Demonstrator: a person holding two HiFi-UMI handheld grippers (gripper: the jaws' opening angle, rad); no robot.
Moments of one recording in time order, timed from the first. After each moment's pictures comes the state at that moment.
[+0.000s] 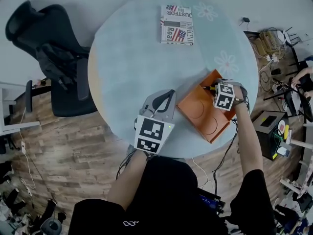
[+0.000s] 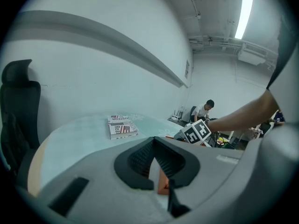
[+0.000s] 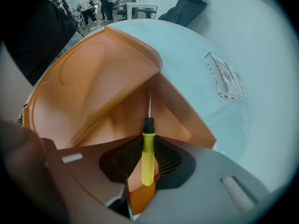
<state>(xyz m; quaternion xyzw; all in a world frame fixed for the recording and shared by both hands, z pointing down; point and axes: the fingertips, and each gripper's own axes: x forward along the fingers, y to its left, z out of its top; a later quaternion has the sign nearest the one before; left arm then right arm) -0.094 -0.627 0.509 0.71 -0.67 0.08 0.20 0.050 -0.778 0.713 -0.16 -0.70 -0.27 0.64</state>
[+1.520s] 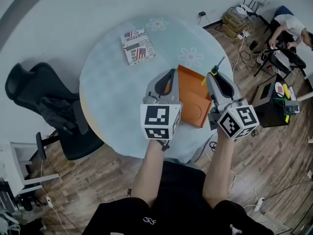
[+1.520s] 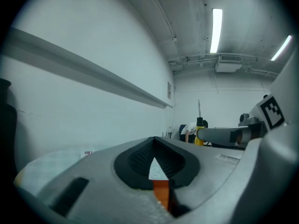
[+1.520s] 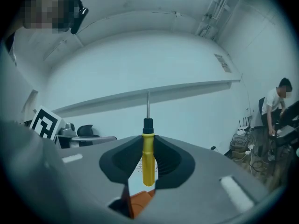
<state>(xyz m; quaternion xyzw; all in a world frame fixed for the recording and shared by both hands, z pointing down) 0.027 -0.676 0.375 0.77 -0.63 0.01 0.06 0.139 -0.695 0.364 0.36 -0.93 0.10 -0.05</state>
